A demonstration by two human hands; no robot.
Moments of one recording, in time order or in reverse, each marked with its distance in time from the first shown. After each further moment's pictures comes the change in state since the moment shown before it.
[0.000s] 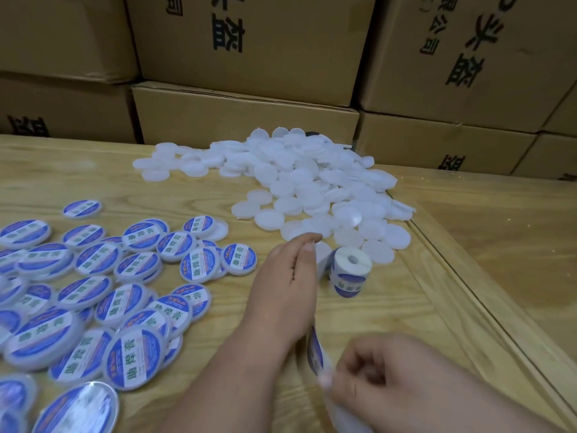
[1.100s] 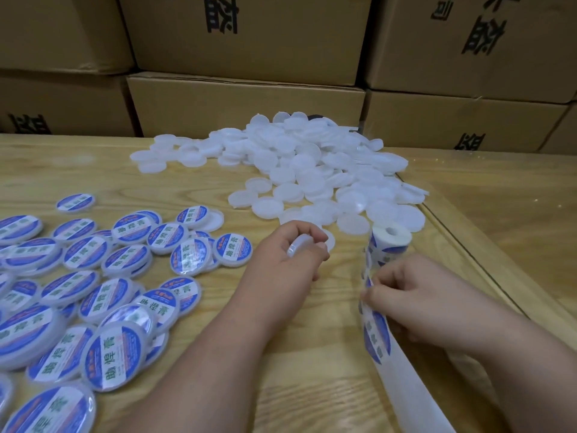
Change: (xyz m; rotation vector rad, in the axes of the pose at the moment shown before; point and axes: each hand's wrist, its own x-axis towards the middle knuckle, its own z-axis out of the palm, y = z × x) left_hand 0.006 0.009 -0.005 -0.230 -0.128 -0.188; right_hand 0.061 0.051 -0.047 0.047 0.123 -0.061
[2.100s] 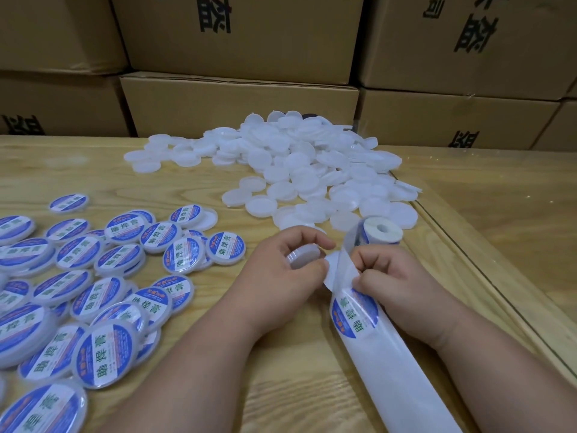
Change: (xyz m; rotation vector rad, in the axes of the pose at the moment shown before) left_hand -0.004 0.001 0.000 0.119 -0.109 0.101; right_hand 0.021 0.009 0.018 0.399 0.093 -0.300
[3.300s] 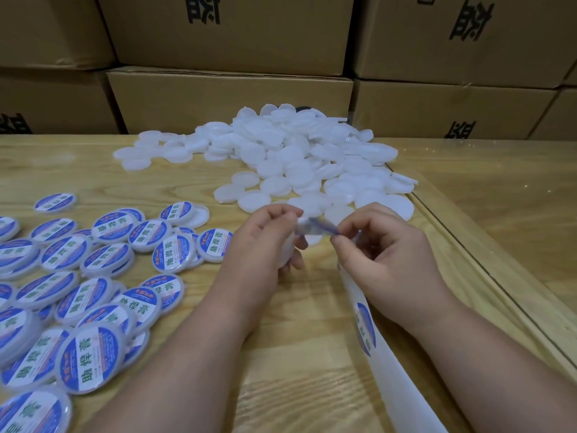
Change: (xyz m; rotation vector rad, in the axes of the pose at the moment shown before) left_hand 0.009 0.002 0.001 -0.312 0.165 -0.056; right_hand 0.009 -0.002 0.012 -0.151 0.436 -0.311
